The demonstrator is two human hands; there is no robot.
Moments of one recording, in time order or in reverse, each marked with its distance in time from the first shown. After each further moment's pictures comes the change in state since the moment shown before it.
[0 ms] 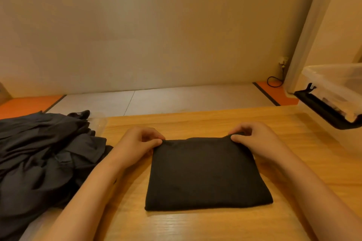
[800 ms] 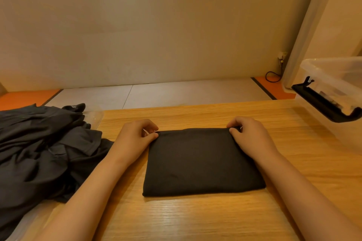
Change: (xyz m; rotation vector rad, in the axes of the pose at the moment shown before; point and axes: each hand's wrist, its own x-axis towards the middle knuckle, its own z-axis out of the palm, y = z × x) left_hand 0.002 -0.010 0.015 0.252 0.186 0.041; right_hand 0.004 0.011 0.023 -0.231 0.229 0.001
